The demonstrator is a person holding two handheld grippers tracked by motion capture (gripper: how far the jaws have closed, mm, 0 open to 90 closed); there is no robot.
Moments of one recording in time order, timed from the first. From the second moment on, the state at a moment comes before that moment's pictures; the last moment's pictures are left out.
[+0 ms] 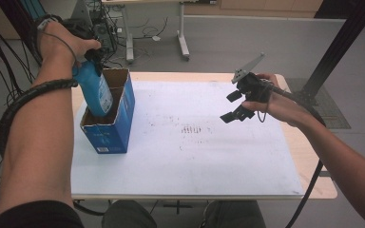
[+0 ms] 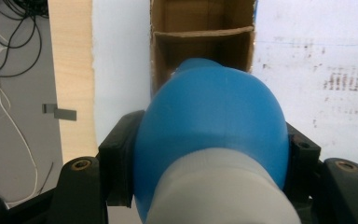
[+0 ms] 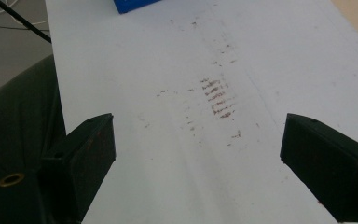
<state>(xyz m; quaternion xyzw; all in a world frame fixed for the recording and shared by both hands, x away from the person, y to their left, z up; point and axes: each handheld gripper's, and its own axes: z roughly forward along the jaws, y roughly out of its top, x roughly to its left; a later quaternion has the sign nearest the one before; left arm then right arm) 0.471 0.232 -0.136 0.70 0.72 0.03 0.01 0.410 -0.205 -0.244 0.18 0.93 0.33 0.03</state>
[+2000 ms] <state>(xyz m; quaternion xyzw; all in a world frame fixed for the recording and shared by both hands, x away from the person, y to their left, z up) 0.480 0.223 -0.271 0.70 0.71 0.02 -0.01 0.413 -0.222 -0.264 0.21 0.92 0.33 0.03</state>
